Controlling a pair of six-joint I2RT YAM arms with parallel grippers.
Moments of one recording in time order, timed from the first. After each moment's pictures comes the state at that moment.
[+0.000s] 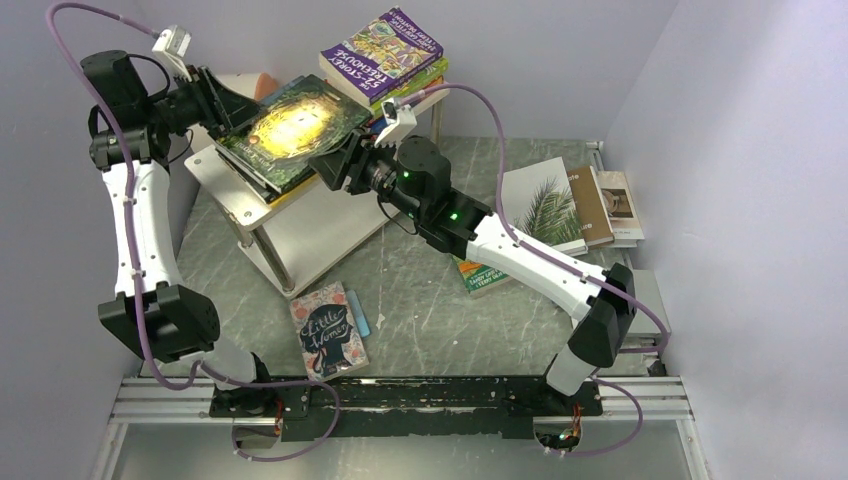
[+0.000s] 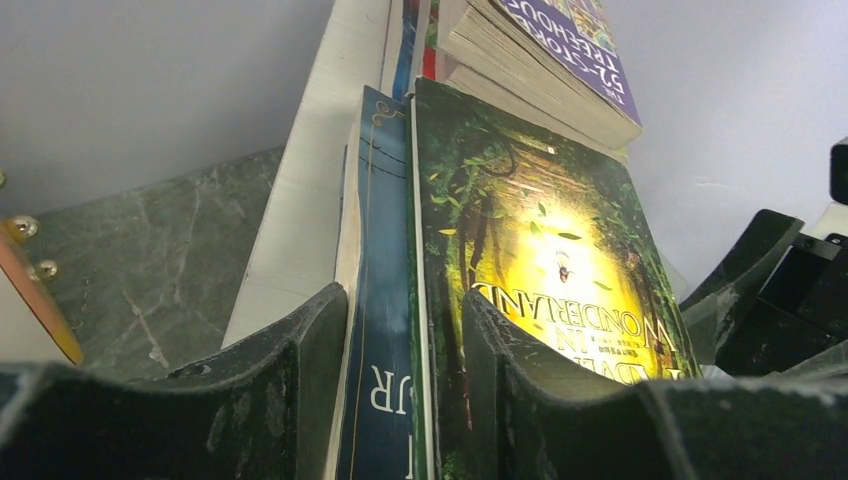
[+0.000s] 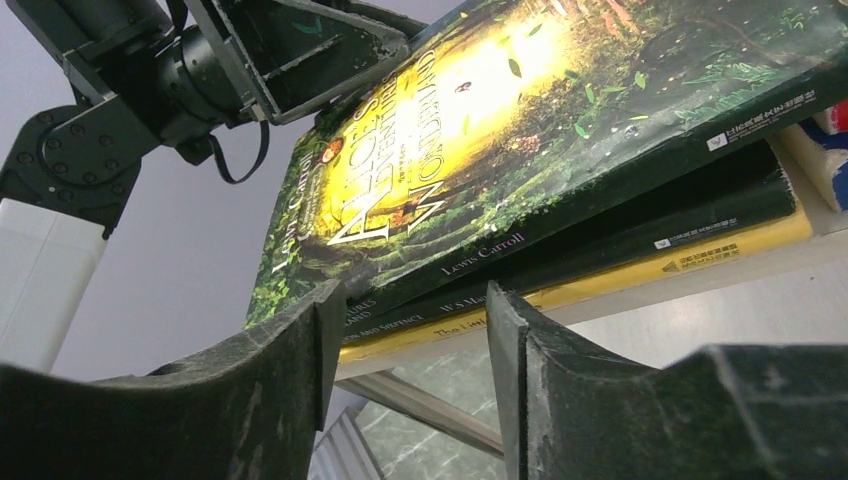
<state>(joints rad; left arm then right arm) 0.28 1.59 1.85 -0.52 1.07 -0.22 0.97 1.65 1.60 0.11 0.10 0.64</state>
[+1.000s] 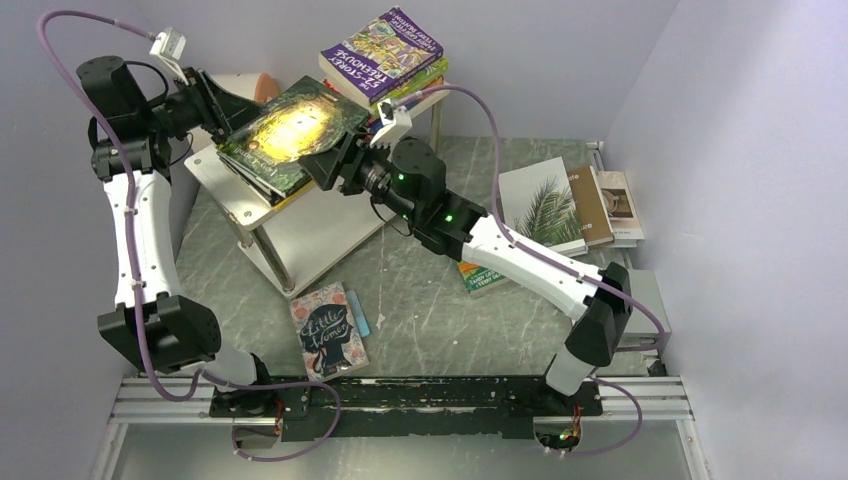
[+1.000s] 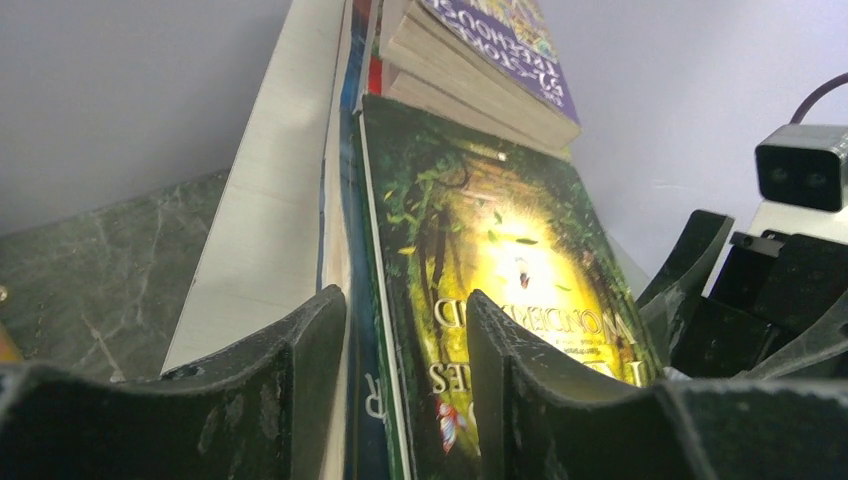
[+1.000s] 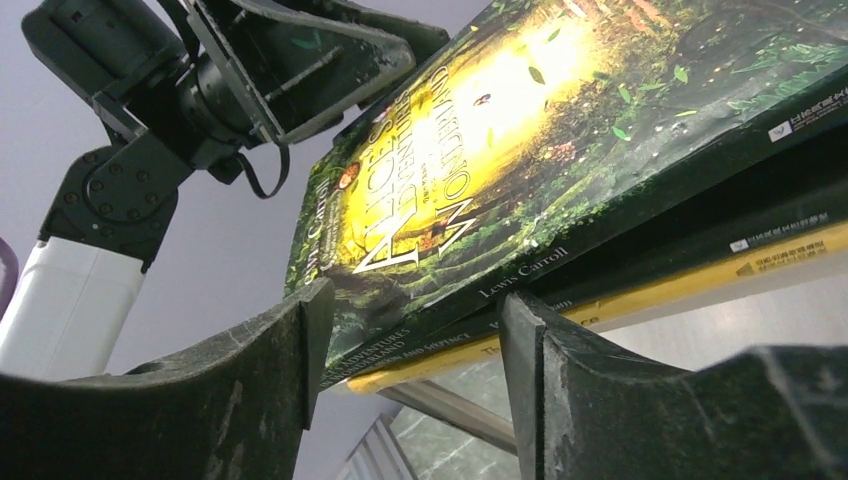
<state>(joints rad) 0.29 1.50 1.72 -0.35 1.13 -0.33 0.99 1.67 1.63 0.13 0.11 0.70</state>
